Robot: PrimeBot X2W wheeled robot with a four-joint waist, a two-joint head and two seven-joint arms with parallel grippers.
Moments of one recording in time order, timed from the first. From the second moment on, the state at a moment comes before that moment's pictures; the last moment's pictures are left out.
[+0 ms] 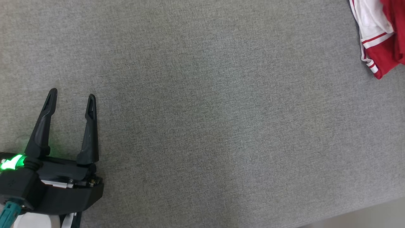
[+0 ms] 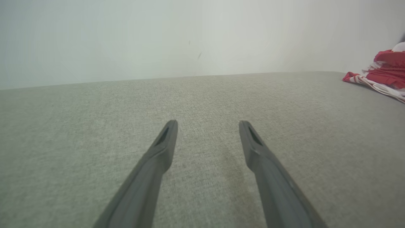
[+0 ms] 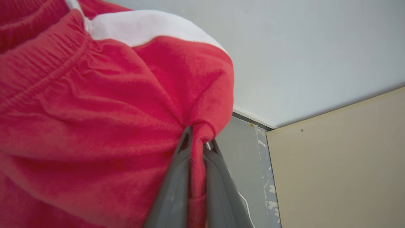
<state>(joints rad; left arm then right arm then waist) -0.22 0.16 0.02 -0.19 -0.09 -0.13 -0.26 -0.96 -0.97 0.49 0.59 0.51 0.13 0.02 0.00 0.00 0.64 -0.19</state>
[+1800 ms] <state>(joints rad) 0.06 0.07 0.14 0.01 -0.13 -0.11 -0.26 -0.24 -0.26 0.12 0.22 0.24 0.13 -0.24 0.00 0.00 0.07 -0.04</state>
